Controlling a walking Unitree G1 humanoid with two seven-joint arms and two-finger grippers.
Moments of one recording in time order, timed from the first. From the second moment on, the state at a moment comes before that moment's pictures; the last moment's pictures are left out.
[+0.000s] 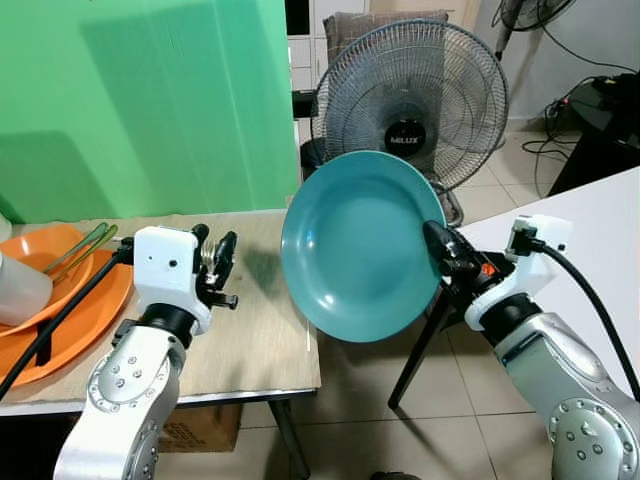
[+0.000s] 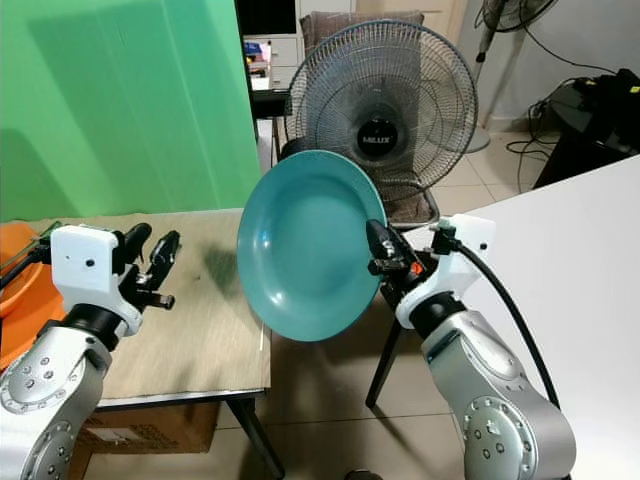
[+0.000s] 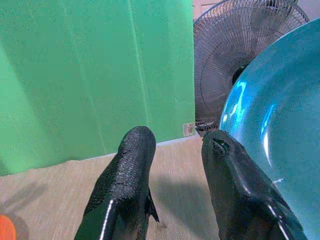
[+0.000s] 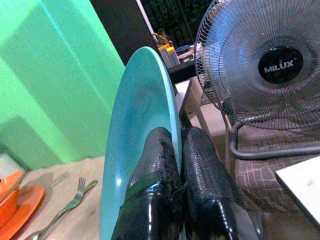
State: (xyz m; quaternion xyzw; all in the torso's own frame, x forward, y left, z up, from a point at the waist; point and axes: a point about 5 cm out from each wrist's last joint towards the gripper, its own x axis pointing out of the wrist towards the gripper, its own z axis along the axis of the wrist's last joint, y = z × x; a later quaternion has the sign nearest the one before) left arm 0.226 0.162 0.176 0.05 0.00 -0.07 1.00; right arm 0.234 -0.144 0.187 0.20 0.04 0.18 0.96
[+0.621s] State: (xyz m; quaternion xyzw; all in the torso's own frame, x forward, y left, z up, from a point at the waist) left arm 0.227 0.164 0.179 0.06 -0.01 -0.07 1.00; right arm 0.240 -0.142 0.189 0.20 0.03 0.18 0.96
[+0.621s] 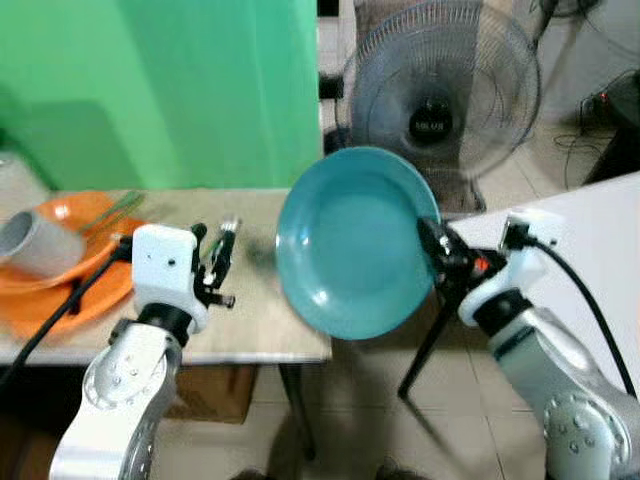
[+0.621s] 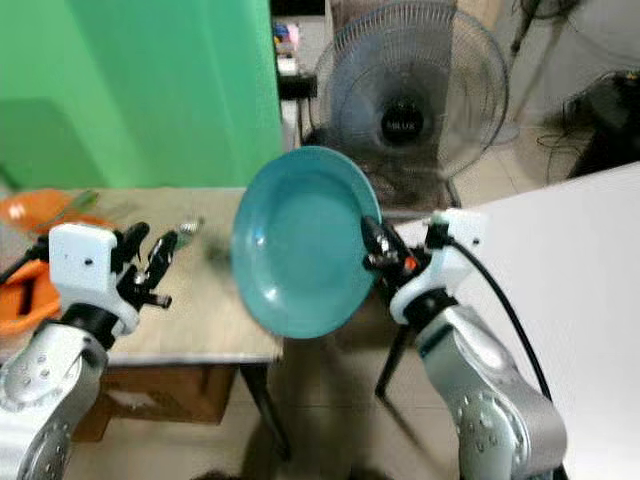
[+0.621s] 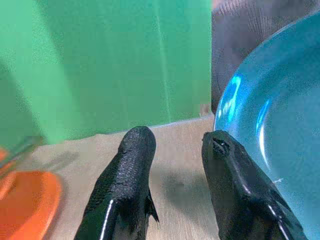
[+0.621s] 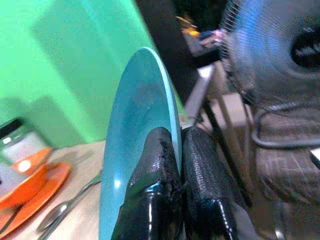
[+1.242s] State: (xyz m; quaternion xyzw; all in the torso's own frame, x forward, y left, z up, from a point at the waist) left arm 0.226 0.164 0.178 0.06 0.00 -0.07 1.00; right arm 0.240 -0.144 0.186 0.20 0.04 0.17 0.96
